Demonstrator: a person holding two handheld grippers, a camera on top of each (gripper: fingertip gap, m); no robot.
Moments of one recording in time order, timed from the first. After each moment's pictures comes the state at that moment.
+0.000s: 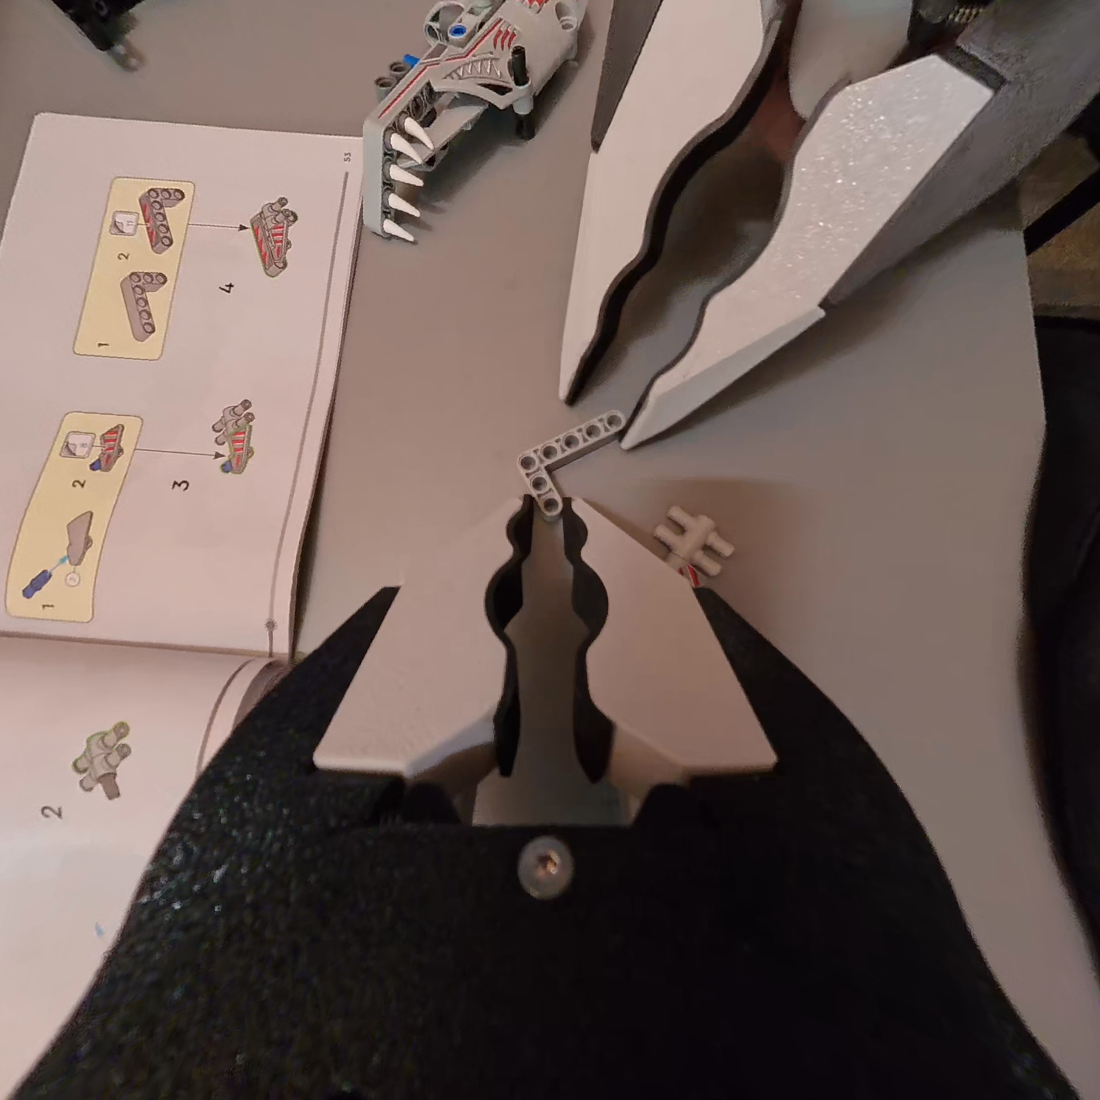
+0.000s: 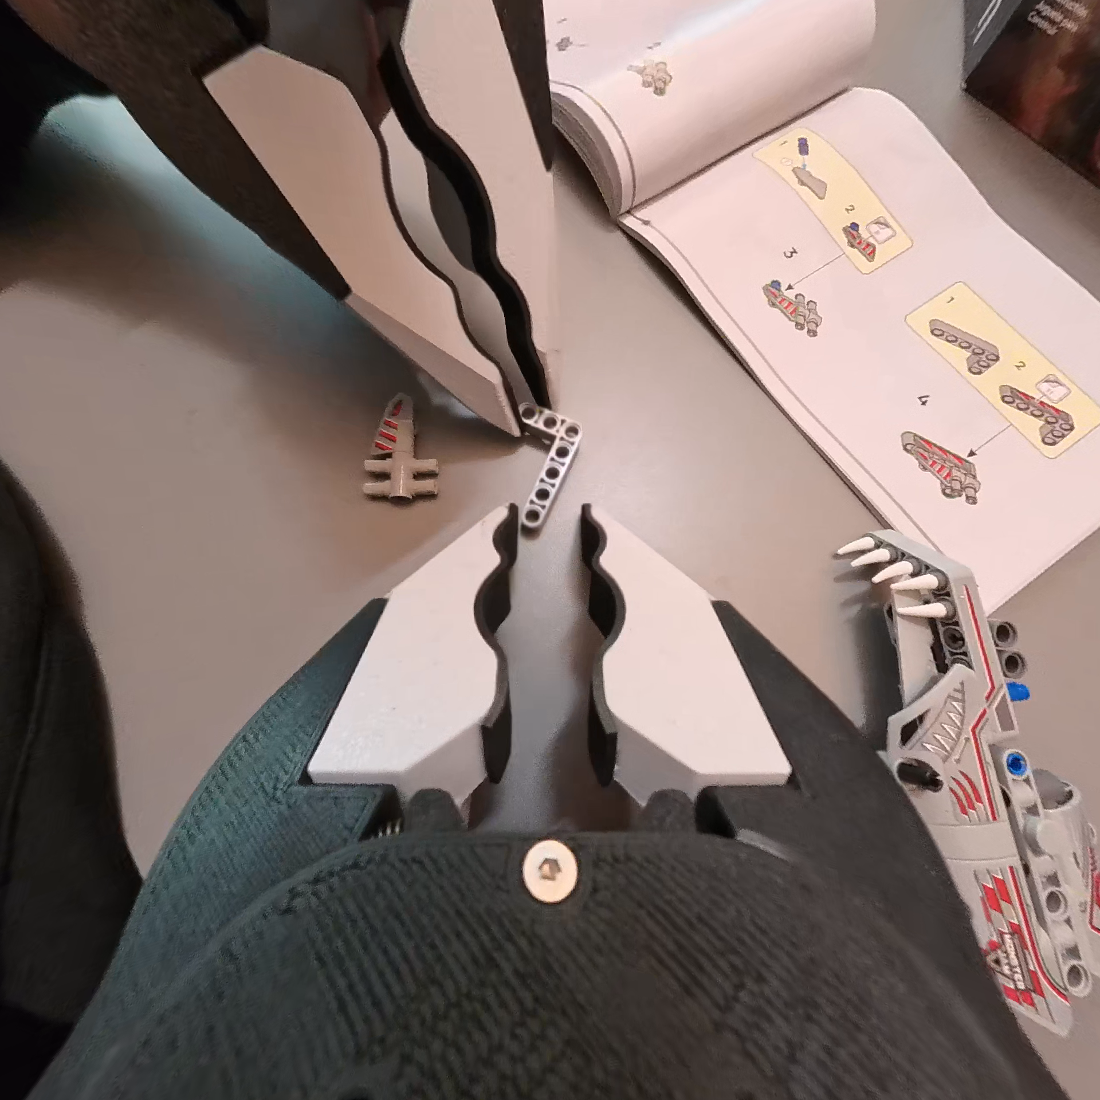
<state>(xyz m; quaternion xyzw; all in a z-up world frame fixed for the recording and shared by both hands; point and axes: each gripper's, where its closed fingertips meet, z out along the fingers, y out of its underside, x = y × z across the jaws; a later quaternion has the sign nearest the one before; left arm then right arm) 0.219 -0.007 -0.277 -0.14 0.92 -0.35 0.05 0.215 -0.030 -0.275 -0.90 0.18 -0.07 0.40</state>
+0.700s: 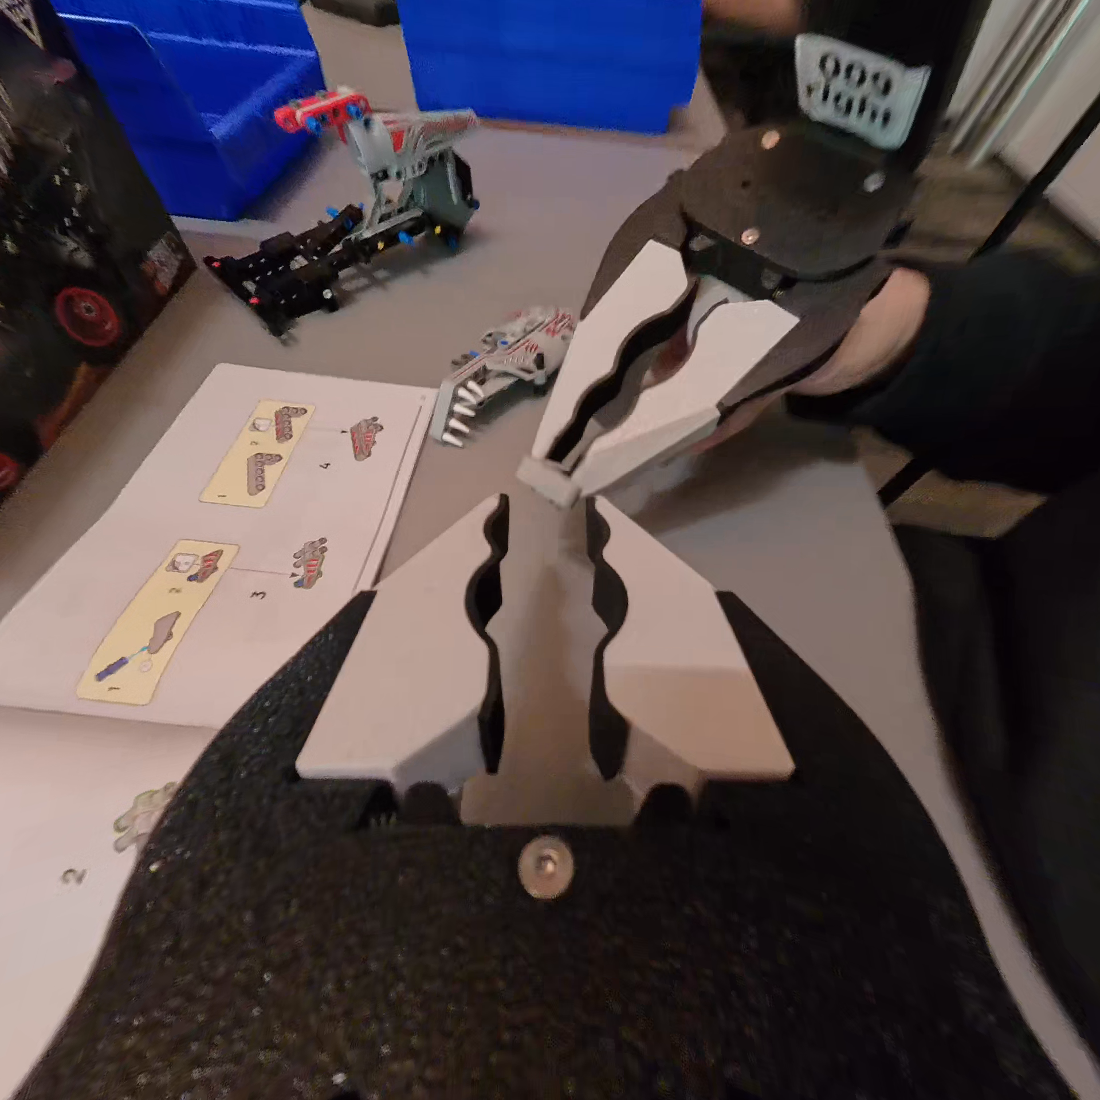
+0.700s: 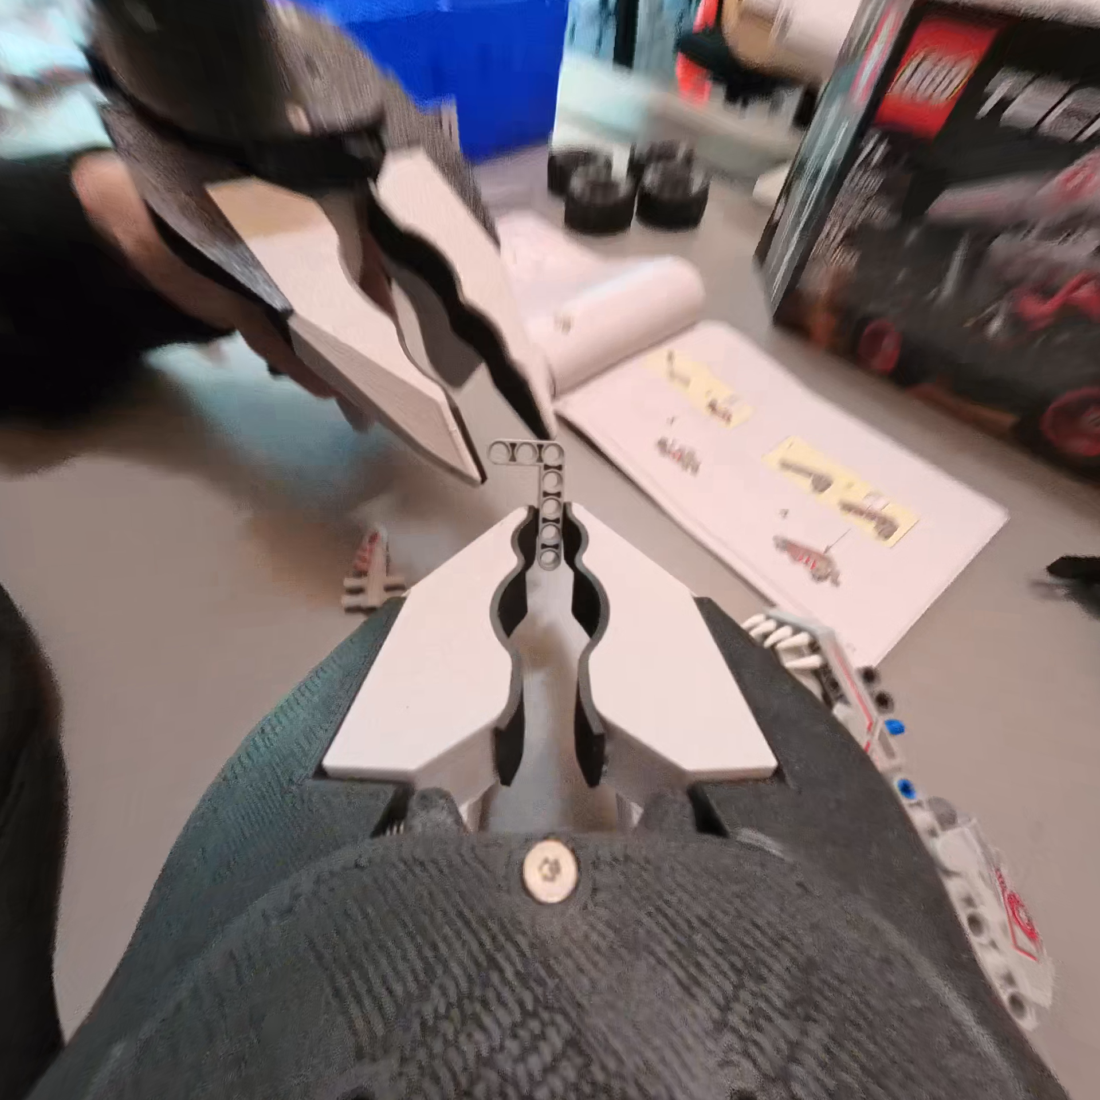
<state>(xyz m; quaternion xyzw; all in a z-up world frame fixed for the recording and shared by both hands) 0.232 -0.023 -0.217 -0.15 0.83 -0.54 0.05 0.239 -0.025 -0.227 -0.81 0.19 -0.13 0.53</state>
